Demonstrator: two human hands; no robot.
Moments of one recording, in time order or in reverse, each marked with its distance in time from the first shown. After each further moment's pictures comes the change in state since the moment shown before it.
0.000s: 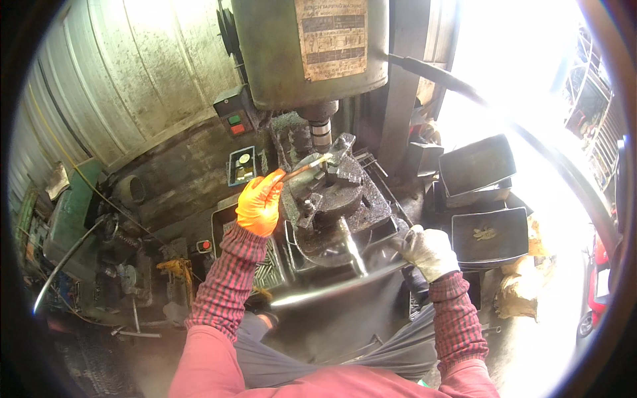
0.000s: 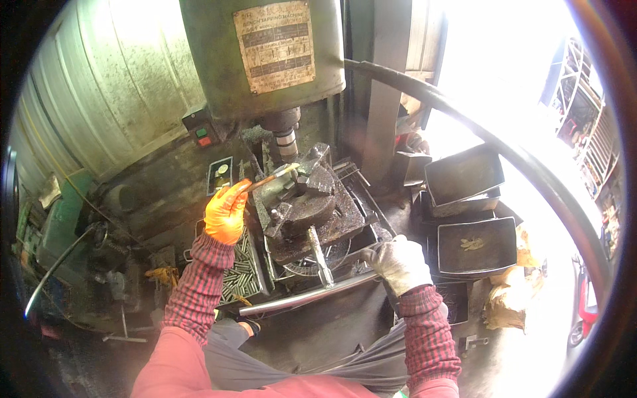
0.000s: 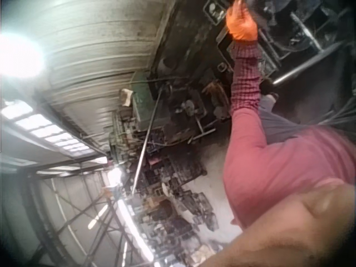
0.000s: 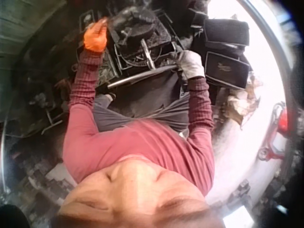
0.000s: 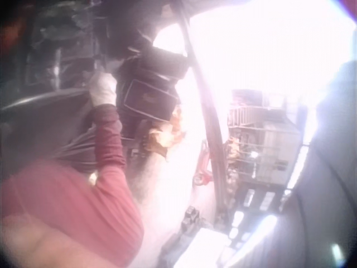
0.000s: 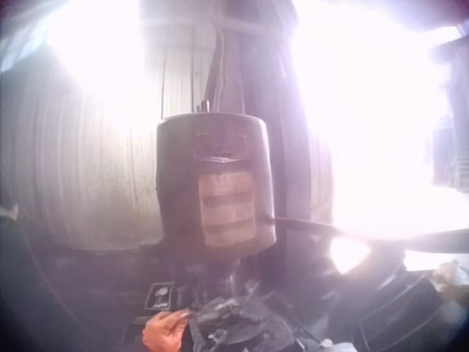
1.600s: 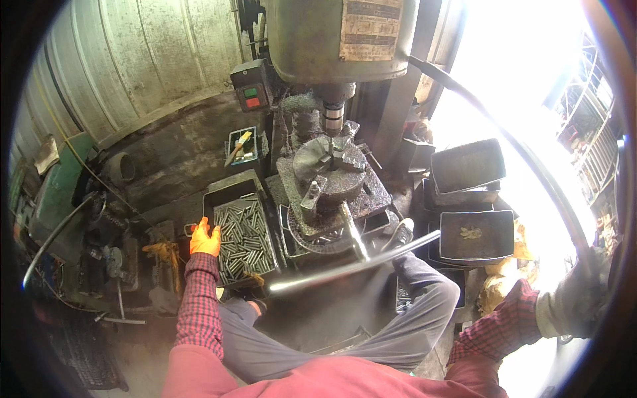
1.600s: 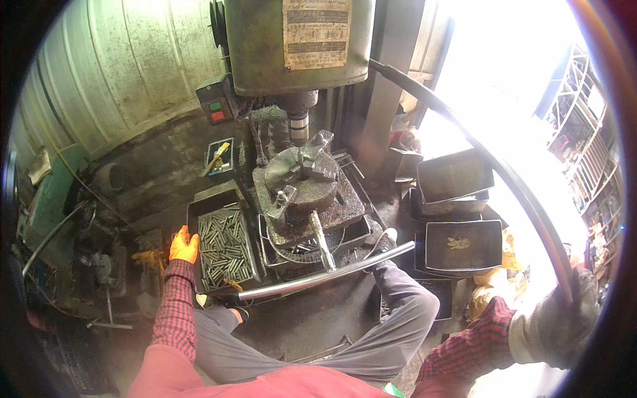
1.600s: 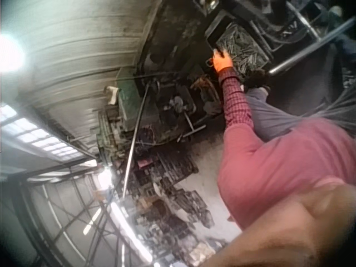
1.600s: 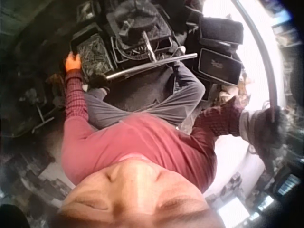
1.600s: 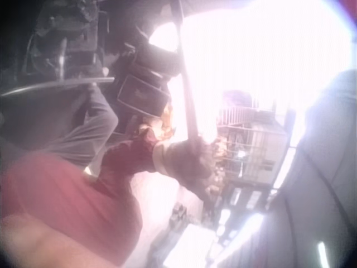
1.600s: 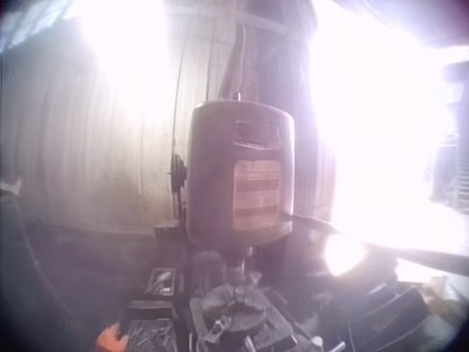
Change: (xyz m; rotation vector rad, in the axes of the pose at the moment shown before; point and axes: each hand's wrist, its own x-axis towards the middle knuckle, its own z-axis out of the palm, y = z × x) left_hand -0.211 -0.162 -0.115 0.456 -0.141 -0.971; right_hand -0.200 0.102 -0.236 -1.755 1.485 0.354
